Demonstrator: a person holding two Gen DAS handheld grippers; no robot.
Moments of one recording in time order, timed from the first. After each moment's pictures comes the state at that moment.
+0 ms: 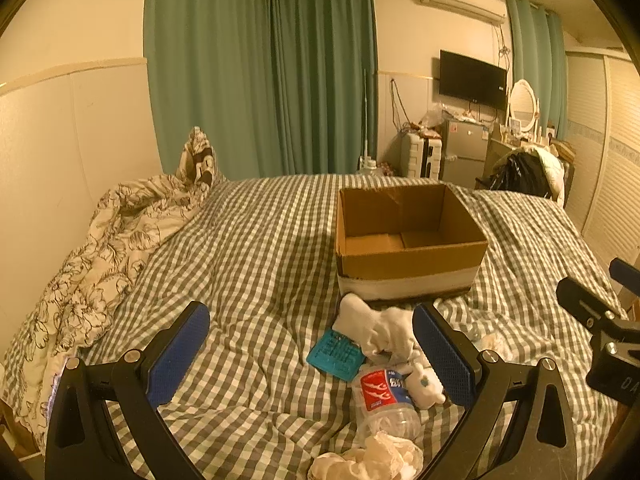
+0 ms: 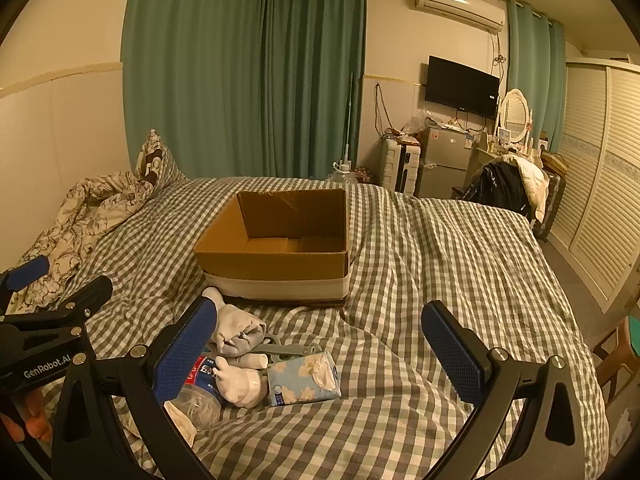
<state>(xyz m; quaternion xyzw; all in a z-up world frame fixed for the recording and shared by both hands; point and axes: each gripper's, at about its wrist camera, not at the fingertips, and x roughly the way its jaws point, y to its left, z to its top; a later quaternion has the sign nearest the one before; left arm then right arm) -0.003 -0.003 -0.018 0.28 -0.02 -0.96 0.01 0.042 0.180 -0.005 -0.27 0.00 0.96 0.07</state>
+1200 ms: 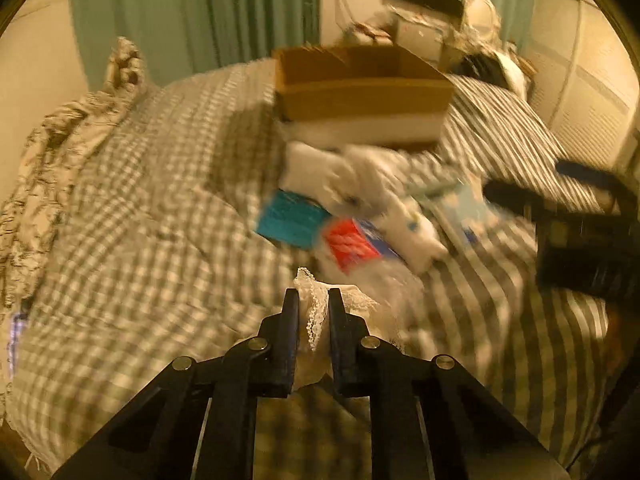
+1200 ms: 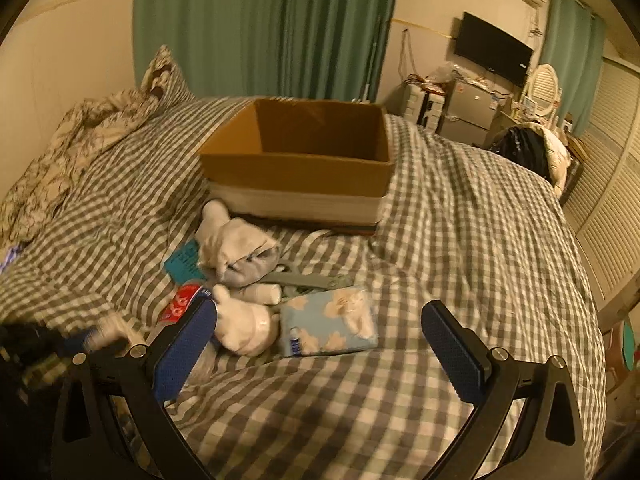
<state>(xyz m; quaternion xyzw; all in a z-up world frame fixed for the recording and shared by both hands) 0.004 -0.001 -0.107 0.44 -0.05 -0.89 -0.09 0.004 0.147 -0.077 -0.39 -0.05 0.92 0.04</state>
